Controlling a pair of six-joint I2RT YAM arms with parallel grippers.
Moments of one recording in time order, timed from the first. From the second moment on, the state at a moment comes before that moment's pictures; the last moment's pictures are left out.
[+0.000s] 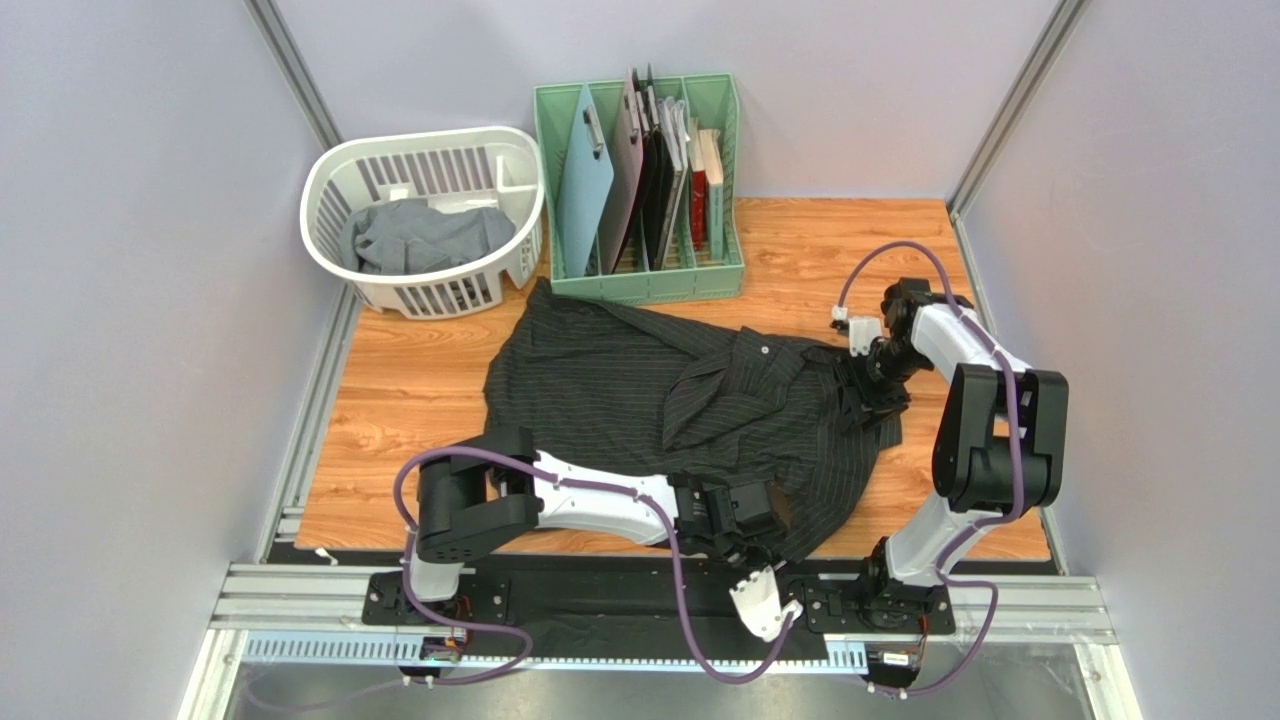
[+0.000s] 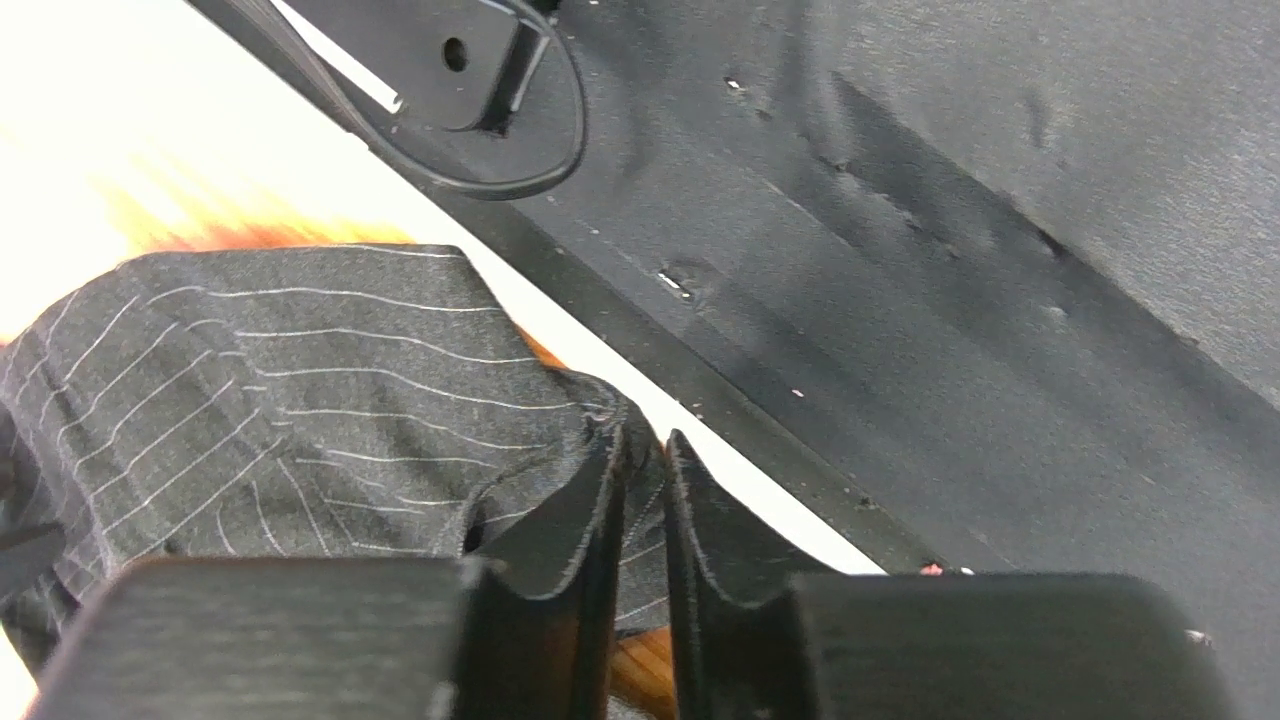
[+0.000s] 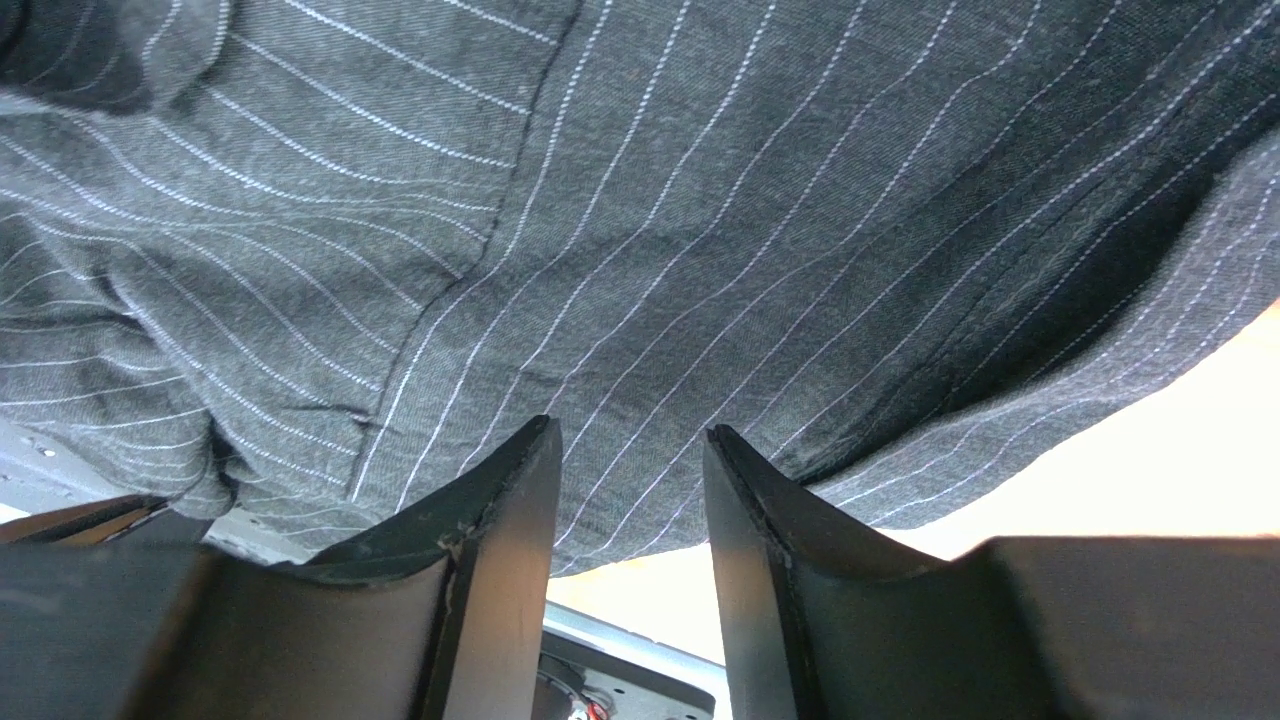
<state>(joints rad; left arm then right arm) -1.43 1.92 1.20 -0.30 0.25 1.19 -0.11 1.69 1.12 -0.98 -0.26 -0.38</state>
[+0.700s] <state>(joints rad) -1.18 1.74 1.53 -0.44 0.45 0.87 -0.11 1.75 1.25 -0.97 -0.23 -0.38</state>
